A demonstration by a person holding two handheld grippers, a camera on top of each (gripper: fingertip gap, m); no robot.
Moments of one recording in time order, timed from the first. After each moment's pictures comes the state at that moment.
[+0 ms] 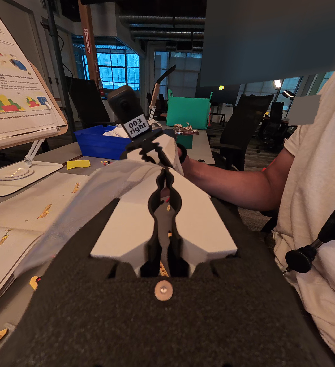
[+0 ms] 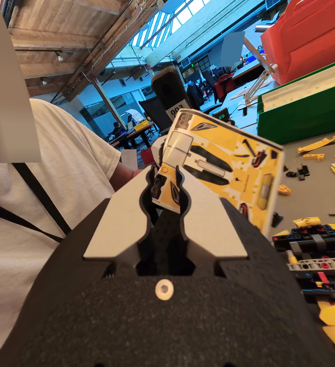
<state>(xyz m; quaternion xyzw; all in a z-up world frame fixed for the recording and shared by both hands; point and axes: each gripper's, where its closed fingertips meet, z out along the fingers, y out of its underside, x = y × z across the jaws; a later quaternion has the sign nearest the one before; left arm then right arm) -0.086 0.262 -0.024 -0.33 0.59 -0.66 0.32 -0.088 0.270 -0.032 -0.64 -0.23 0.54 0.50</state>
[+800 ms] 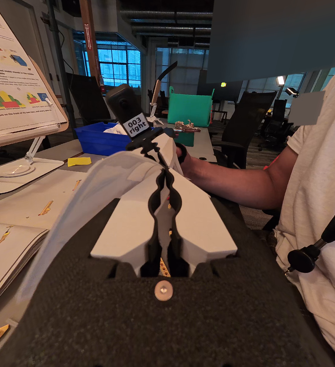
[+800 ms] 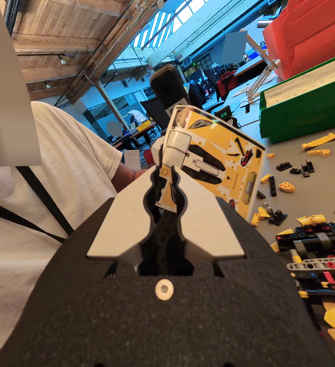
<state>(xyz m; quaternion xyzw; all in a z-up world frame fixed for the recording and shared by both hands) -0.084 0.262 -0.028 -0.34 0.59 -0.66 0.32 -0.089 0.271 -0.035 -0.64 -0.22 0.55 0.49</state>
